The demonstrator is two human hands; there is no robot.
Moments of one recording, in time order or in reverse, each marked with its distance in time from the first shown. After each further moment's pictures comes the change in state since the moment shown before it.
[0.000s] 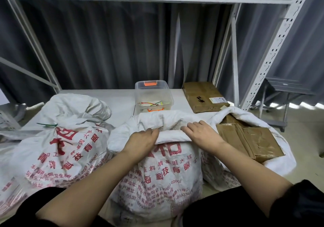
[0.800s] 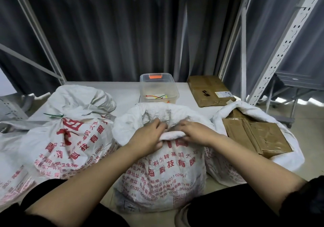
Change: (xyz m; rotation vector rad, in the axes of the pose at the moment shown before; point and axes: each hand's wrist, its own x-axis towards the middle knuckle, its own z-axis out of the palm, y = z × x) left_hand -0.009 0.001 -0.004 -0.271 -0.008 -0.012; right_hand 0.032 -0.030 -0.009 0.590 -0.333 0.019
